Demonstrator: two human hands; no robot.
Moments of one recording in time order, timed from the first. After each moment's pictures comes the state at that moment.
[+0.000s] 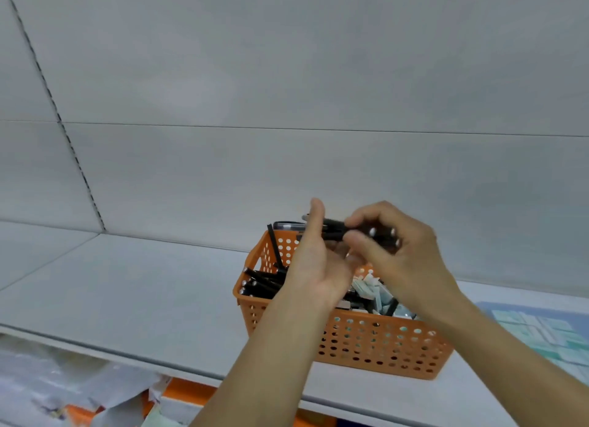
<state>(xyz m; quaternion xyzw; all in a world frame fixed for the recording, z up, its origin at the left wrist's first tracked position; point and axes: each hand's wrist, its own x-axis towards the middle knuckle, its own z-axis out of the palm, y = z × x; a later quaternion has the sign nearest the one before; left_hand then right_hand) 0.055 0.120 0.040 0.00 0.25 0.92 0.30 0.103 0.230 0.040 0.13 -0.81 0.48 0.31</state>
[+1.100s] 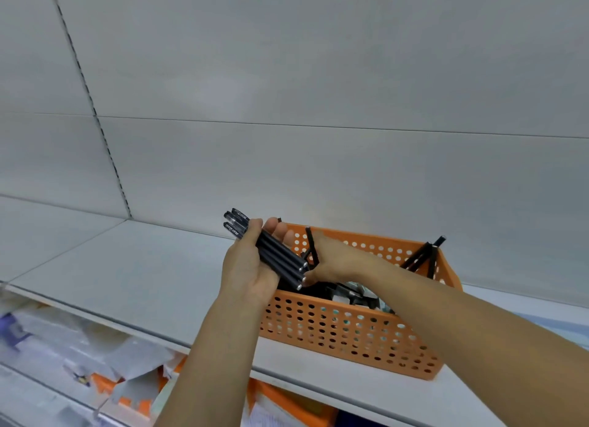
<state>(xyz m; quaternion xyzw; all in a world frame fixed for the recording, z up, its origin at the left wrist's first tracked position) 0.032 0.058 0.015 -0.09 0.29 0.95 0.06 -0.011 0.209 -0.010 0.08 -0.96 0.25 -0.08</state>
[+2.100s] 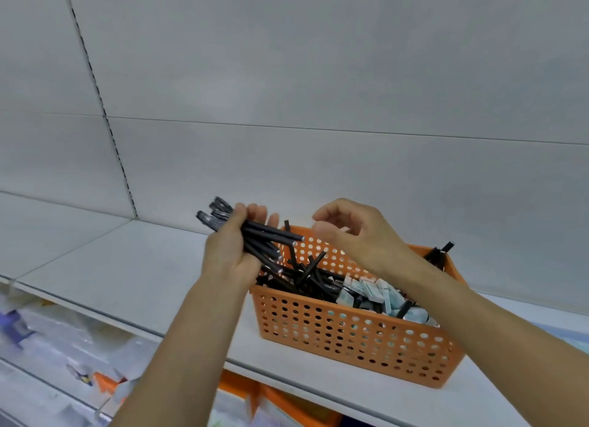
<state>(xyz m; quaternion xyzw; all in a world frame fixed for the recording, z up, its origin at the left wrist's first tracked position) 0.023 0.036 0.039 -0.10 0.28 0.96 0.03 0.047 0.218 0.042 0.16 -0.85 0.50 0.10</state>
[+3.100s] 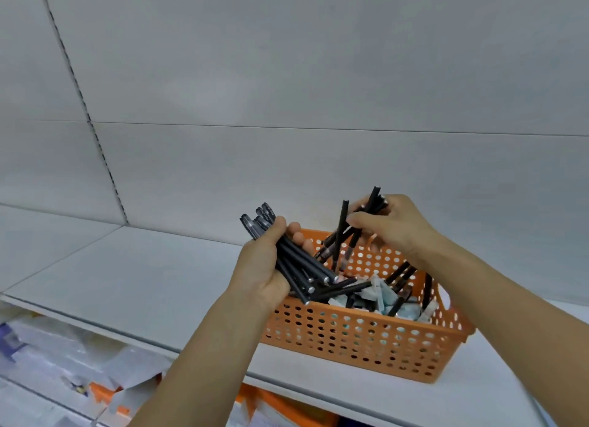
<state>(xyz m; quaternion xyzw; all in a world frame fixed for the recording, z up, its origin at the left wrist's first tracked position) 0.043 0.074 0.032 -0.06 0.32 0.93 0.16 0.037 0.266 0.048 0.03 -0.81 0.58 0.11</state>
